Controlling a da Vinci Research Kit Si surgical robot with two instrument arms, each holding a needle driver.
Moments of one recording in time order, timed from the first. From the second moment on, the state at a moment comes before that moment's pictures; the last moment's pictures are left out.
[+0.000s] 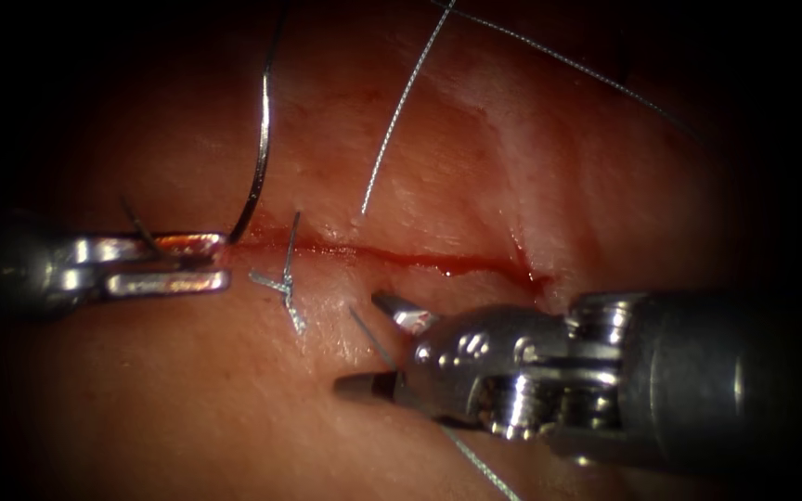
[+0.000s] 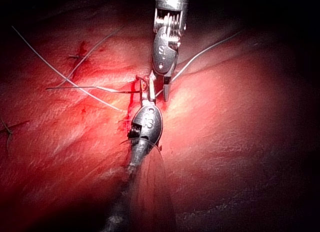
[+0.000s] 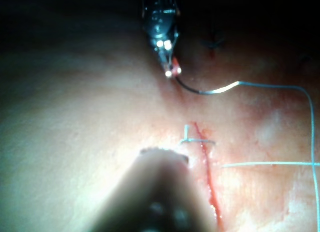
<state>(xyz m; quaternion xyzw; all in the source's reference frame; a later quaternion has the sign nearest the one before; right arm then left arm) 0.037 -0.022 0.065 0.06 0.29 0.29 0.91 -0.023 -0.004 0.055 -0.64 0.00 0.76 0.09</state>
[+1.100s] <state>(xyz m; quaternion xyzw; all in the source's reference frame) 0.034 -0.028 0.065 0.14 0.29 0.15 0.94 -0.023 -0.004 0.055 -0.64 0.00 0.76 0.09</state>
